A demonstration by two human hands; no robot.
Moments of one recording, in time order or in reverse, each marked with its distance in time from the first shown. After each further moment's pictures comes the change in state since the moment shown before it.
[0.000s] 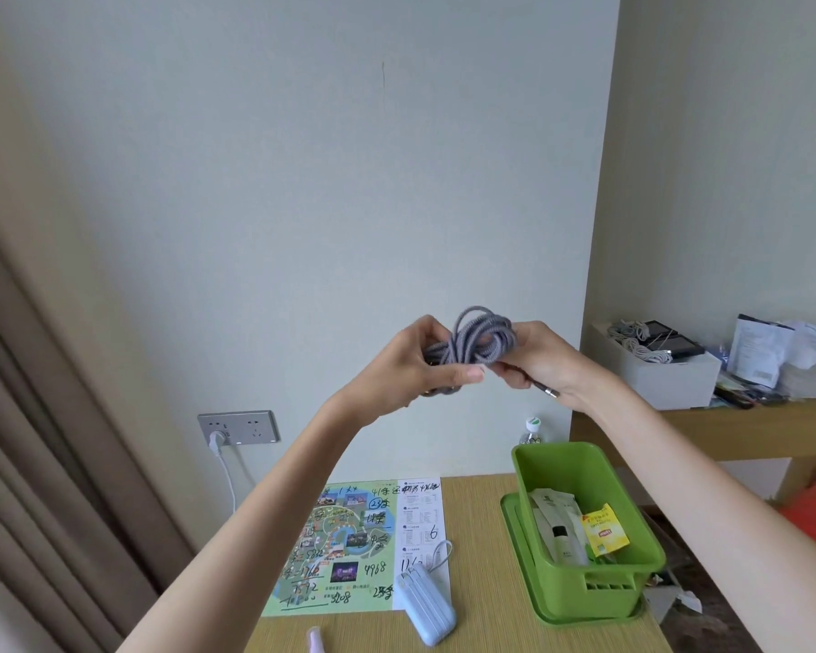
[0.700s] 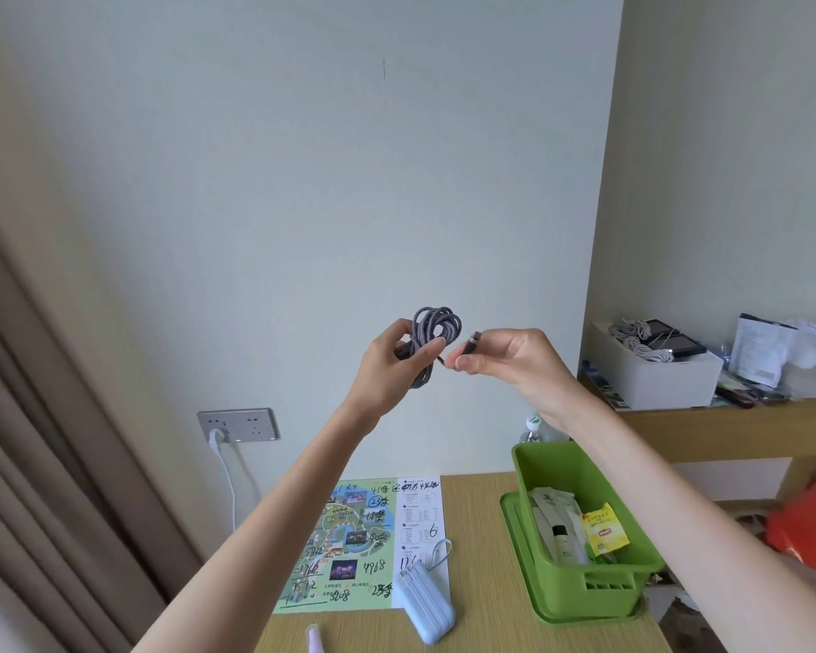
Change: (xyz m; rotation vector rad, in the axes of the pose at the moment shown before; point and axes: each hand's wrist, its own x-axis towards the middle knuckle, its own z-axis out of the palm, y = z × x) left_hand 0.011 -0.039 0.000 -0.036 0.341 -0.034; right_hand -0.003 0.014 0.020 0.142 0.025 -0.192
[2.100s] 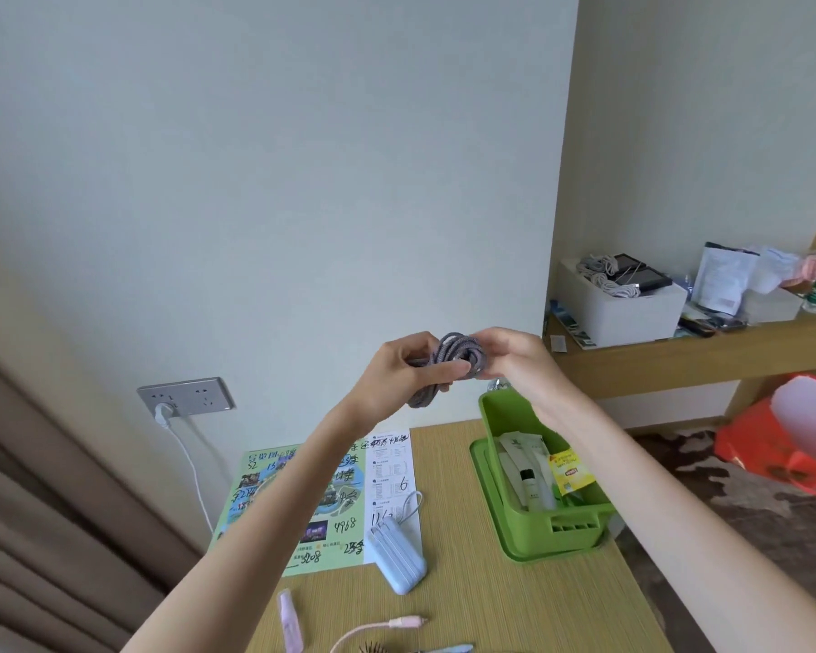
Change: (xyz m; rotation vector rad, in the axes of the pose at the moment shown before) left_hand 0.003 -0.044 0.061 -0.057 -0.352 -0.135; right_hand -0.027 0.071 -0.040 -0.031 0.260 0.367
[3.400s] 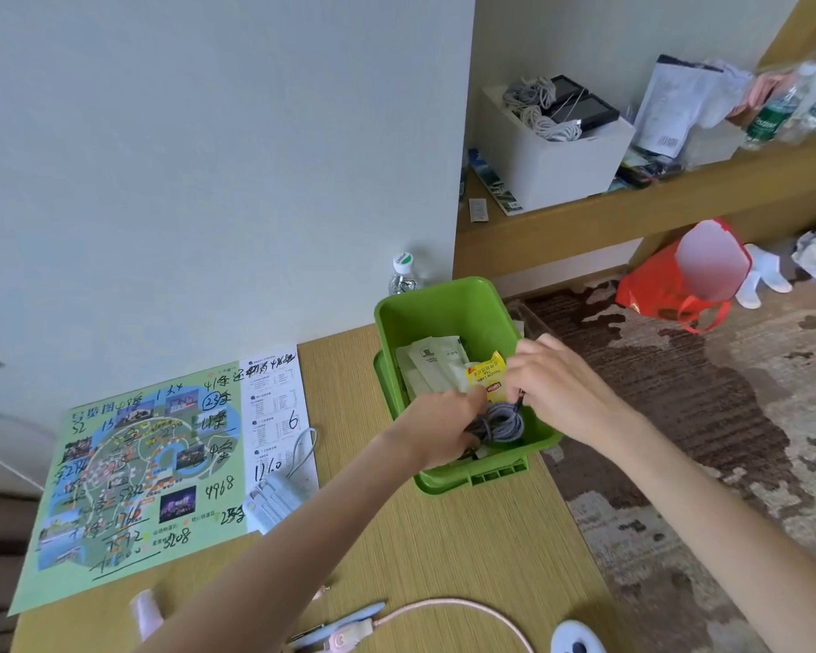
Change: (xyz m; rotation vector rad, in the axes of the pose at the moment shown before) left_hand 0.101 -0.201 0.201 0.926 -0.657 0.144; right_hand -0.001 0.197 -0.153 -1.430 -0.279 -0.069
